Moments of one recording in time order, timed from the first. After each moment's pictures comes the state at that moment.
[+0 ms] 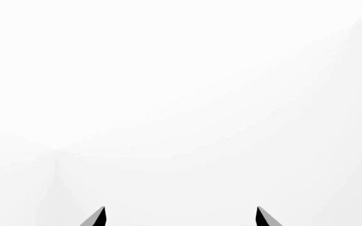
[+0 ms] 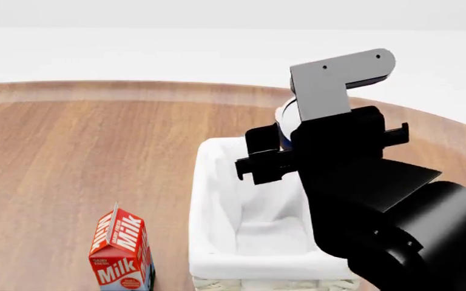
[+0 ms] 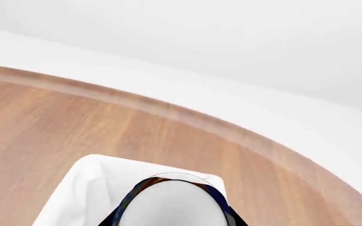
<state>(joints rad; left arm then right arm) -0.38 0.00 -0.05 1.05 0.44 -0.53 0.32 1.13 0.48 -0.68 0.08 1.06 0.91 0.59</state>
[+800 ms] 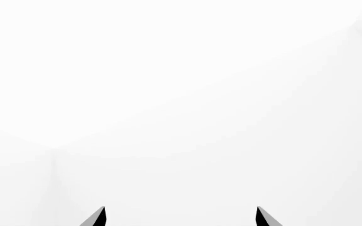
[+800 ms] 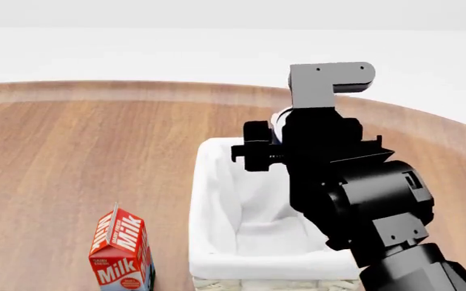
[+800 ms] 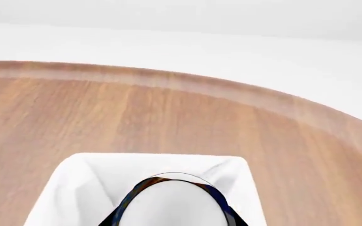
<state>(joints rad) -0.38 0.00 -0.05 1.05 0.43 -0.54 0.32 1.24 0.24 -0.71 0.70 0.93 0.73 0.39</state>
